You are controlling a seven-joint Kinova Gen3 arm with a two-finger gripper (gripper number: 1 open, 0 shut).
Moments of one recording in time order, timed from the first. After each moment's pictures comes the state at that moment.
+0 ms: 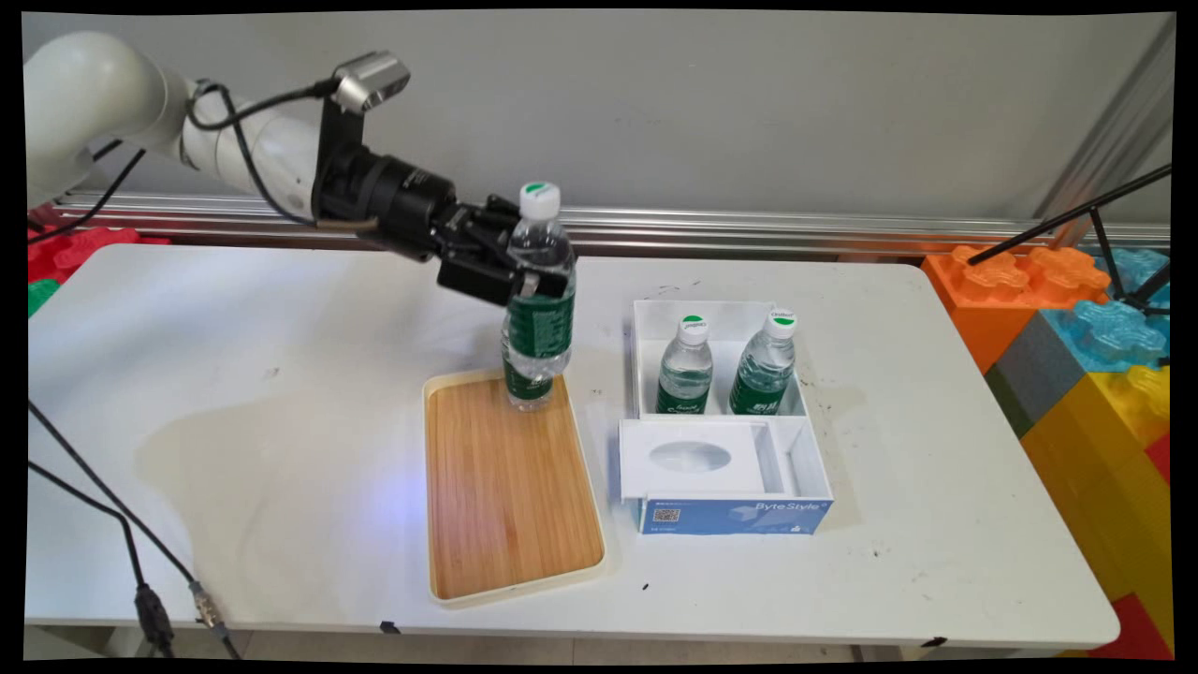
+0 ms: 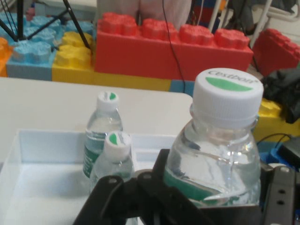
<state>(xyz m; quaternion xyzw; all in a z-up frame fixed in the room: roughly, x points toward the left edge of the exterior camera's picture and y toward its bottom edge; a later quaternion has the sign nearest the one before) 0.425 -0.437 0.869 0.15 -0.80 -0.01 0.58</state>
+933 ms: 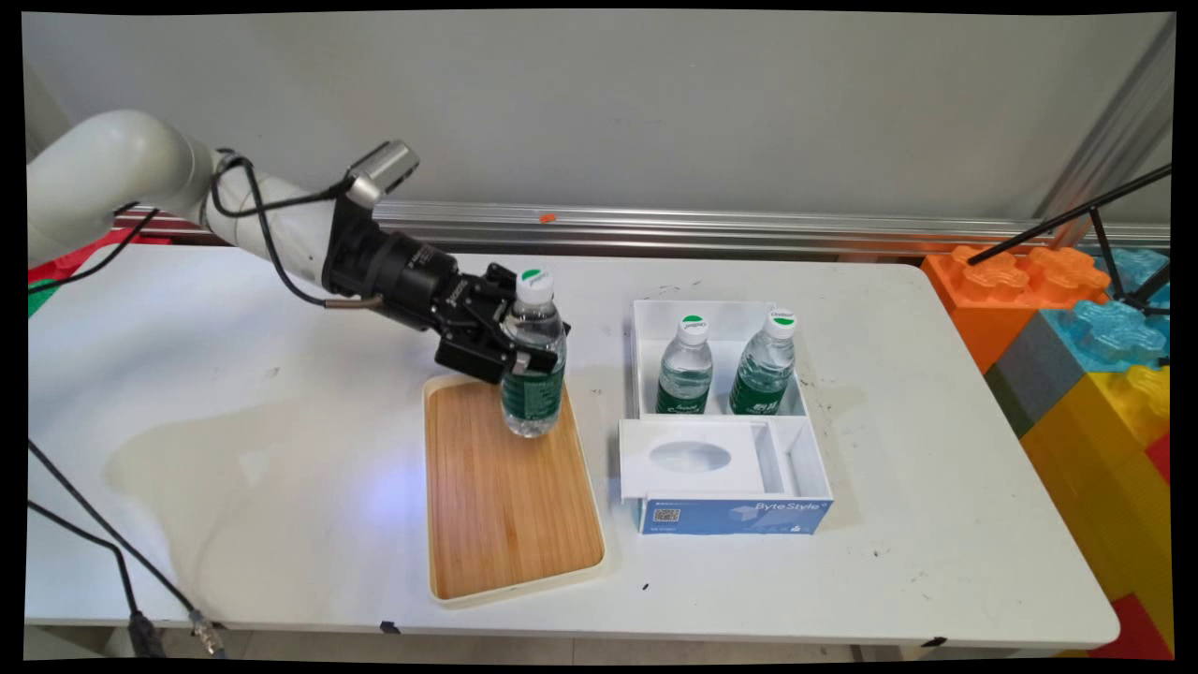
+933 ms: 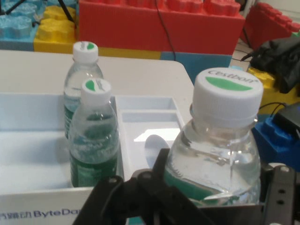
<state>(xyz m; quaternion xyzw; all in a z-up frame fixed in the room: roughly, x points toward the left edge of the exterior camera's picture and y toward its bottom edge) 0.422 -0.422 0.811 0.12 -0.82 -0.02 0.56</state>
